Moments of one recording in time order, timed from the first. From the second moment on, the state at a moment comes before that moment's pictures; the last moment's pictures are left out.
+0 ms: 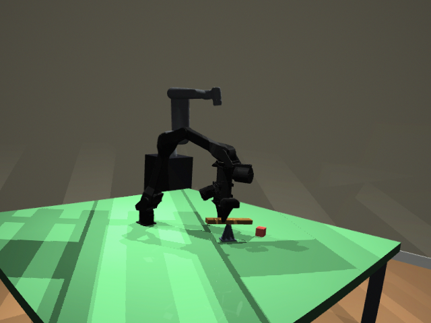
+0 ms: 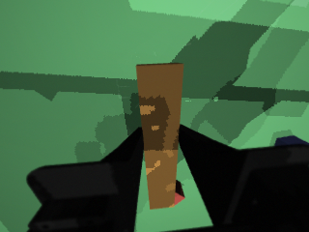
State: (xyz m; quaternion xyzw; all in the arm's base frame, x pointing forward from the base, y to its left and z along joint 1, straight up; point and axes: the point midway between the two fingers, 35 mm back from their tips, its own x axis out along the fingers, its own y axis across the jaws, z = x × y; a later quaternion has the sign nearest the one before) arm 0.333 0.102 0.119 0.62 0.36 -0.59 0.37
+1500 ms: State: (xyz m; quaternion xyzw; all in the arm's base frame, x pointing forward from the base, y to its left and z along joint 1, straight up) arm 0.333 0.102 0.117 0.62 0.36 -0.59 0.37
